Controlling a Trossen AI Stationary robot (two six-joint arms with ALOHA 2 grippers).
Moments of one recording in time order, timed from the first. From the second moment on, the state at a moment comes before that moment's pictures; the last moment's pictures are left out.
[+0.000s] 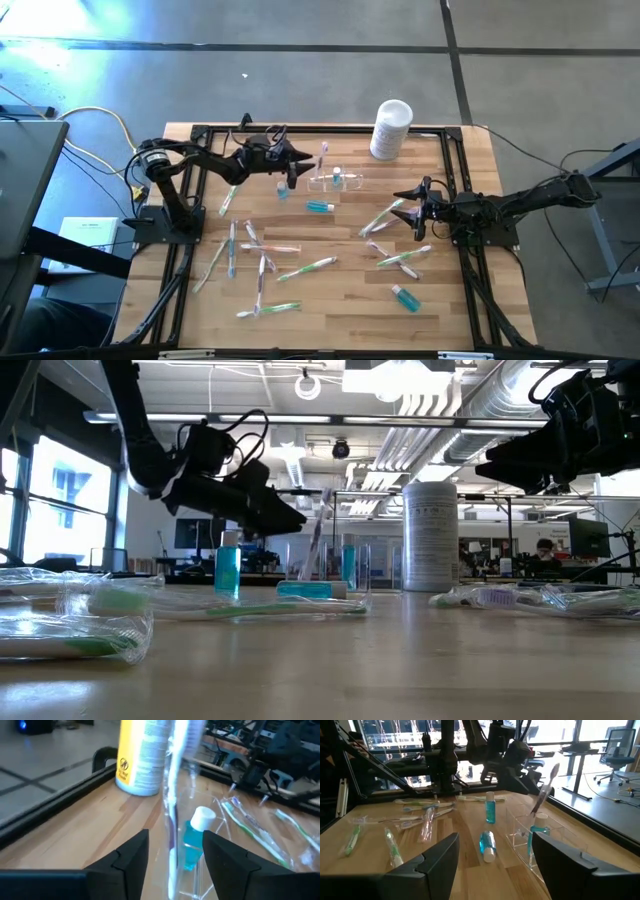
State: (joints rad) left arm 0.55 1.73 0.61 0.97 0.34 -0.17; right arm 0.15 0.47 0.00 0.41 0.37 0.07
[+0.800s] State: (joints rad) left arm 0.53 1.00 0.61 0.15 0.35 -0.05; right arm 0.15 0.51 0.00 0.43 0.37 0.09
